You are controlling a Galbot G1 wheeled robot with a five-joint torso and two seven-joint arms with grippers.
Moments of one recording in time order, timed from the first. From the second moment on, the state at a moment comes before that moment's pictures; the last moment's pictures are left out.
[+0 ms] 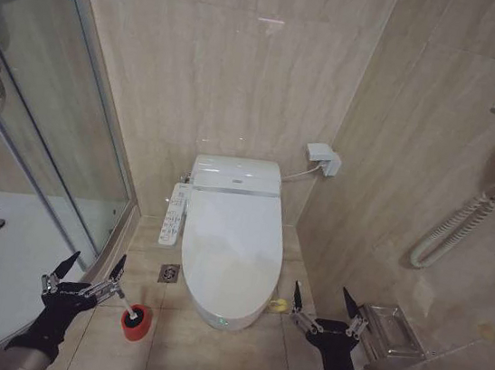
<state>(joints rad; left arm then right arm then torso) 1.86 -1.29 -0.80 -2.44 -0.47 0.12 -0.01 -1.91 1.61 0.46 2.39 -0.09 0.09 0.07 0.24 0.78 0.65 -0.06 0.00</state>
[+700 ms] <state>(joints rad) 1.86 -1.29 -0.80 -2.44 -0.47 0.12 -0.01 -1.91 1.61 0.46 2.39 -0.09 0.09 0.07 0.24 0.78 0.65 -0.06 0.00</state>
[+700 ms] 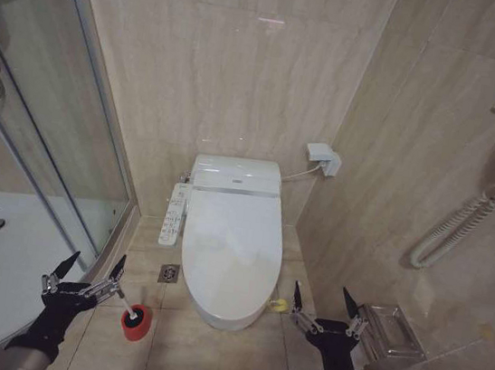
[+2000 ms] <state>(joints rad) 1.79 -1.37 -0.70 -2.40 -0.36 0.24 -0.03 -1.91 1.61 0.46 2.39 -0.09 0.09 0.07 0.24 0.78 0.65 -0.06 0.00</state>
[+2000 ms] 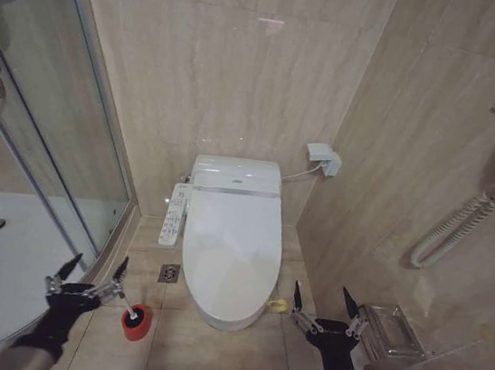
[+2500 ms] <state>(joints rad) 1.75 -1.43 -0.66 -2.40 -0.16 0.19 -0.01 -1.91 1.61 0.46 2.39 -0.09 0.09 0.07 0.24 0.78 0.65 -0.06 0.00</state>
